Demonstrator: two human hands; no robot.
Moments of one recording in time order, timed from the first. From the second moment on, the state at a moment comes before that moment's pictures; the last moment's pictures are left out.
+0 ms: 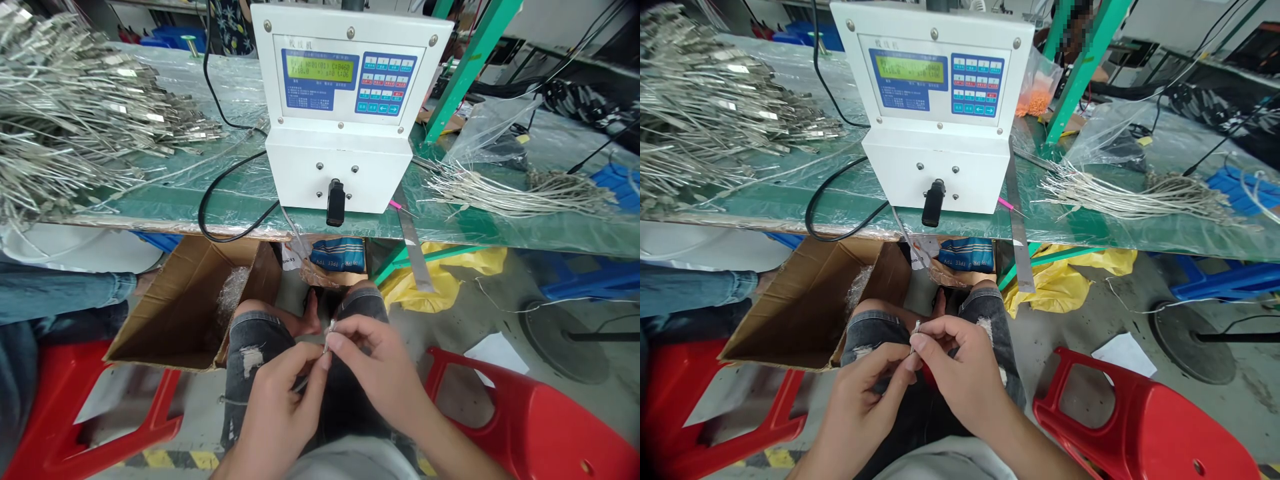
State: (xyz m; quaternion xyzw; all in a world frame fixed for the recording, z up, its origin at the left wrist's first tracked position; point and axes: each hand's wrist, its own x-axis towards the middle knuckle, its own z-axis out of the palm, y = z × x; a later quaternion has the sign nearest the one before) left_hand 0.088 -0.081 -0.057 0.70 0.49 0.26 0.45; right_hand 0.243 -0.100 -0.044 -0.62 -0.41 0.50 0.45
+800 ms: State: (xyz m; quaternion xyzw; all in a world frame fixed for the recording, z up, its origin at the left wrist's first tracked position) left_hand 0.080 -0.070 -0.058 0.46 0.49 0.27 0.68; right_hand 0.261 -0.100 -0.049 -0.62 -0.35 0.42 0.56
